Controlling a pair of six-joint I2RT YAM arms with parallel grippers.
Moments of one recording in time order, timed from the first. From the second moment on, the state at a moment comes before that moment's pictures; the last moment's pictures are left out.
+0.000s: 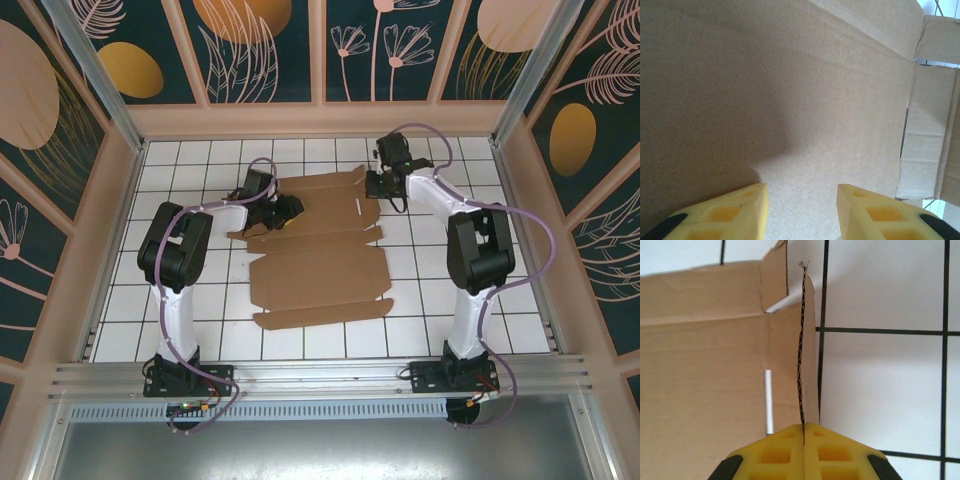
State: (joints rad) left arm -0.35 2.06 1.22 0.00 0.44 -0.88; right arm 0.36 1.99 1.55 -0.56 0.04 0.25
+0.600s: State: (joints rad) left arm -0.35 2.06 1.22 0.00 0.44 -0.88; right arm 0.55 2.25 1.74 -0.68 0.52 0.15
